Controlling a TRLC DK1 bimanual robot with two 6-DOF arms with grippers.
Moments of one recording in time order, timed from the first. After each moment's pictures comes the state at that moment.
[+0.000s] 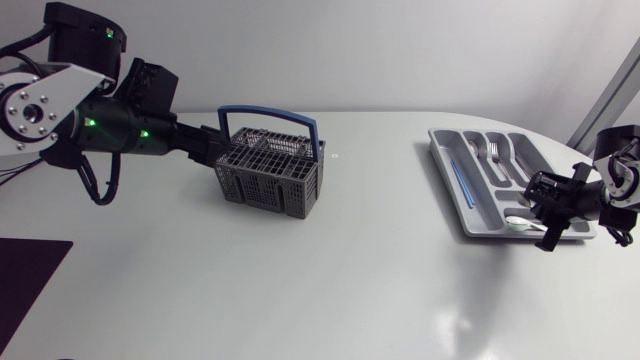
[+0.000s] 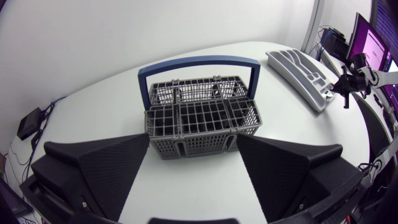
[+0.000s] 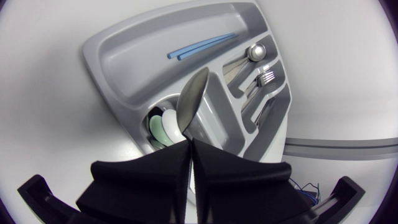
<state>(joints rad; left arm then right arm) -0.24 1.37 1.07 -0.36 0.12 0.14 -0.41 1.68 0.86 -0.11 -0.07 -1.34</state>
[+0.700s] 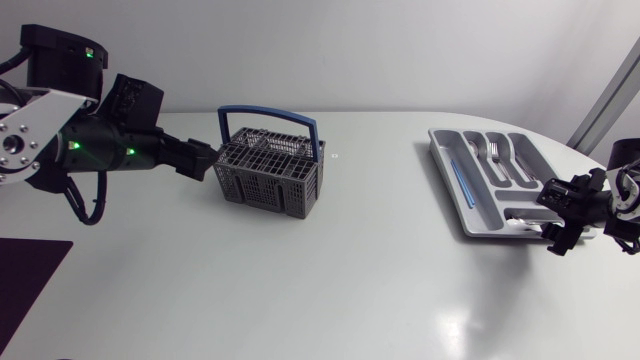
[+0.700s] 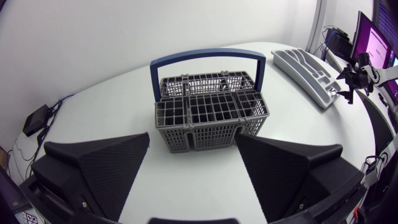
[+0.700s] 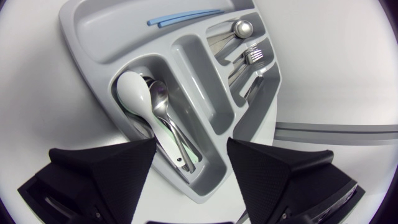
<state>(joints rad) -0.21 1.29 0.95 -0.31 0.10 0.16 -0.49 1.72 0.83 0.04 -0.04 -1.38</state>
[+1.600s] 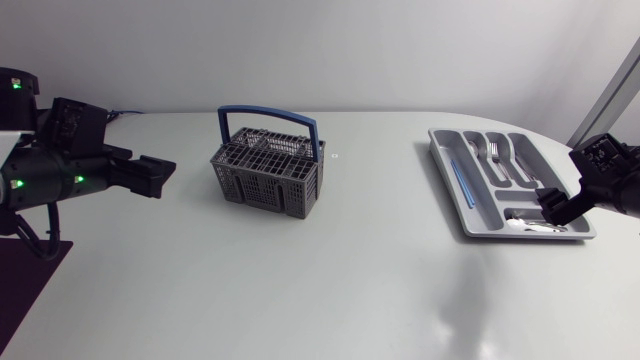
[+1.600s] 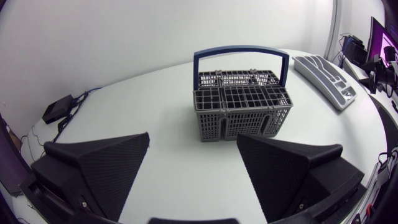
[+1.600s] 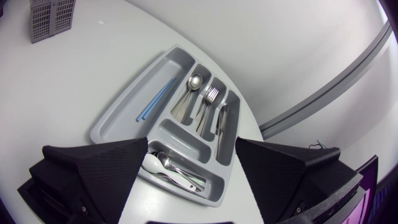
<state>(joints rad) -0.06 1.08 0.78 -0.27 0.10 0.21 -0.41 1.27 0.71 -0.05 -0.18 -0.84</state>
